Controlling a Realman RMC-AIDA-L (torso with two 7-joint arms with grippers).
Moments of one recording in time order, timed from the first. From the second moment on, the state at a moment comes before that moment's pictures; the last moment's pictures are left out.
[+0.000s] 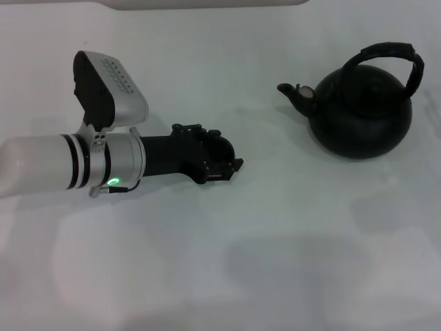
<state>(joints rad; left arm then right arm) -0.56 -2.08 1.74 0.47 1.24 0.84 -1.27 0.25 2.02 -1.18 -0.12 -0.48 -1.41 0.27</state>
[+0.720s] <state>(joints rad) -0.55 -2.08 1.74 0.50 1.24 0.84 -1.27 0.25 2.02 -1.18 -0.11 -0.48 -1.41 0.27</state>
